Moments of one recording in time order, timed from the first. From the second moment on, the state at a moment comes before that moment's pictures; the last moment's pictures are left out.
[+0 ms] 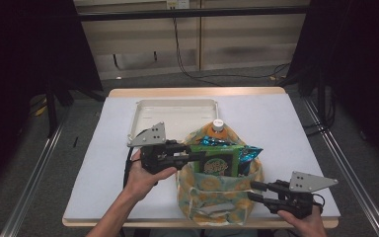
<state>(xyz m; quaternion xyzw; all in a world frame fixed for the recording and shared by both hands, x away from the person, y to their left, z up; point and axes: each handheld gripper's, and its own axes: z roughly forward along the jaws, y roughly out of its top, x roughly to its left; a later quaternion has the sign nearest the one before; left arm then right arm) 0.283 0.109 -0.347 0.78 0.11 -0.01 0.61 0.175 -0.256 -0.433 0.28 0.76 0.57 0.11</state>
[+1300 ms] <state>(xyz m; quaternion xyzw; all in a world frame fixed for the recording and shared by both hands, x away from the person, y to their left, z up) 0.305 0.146 -0.297 0.75 0.12 0.03 0.65 0.180 -0.272 -0.432 0.36 0.72 0.56 0.17</state>
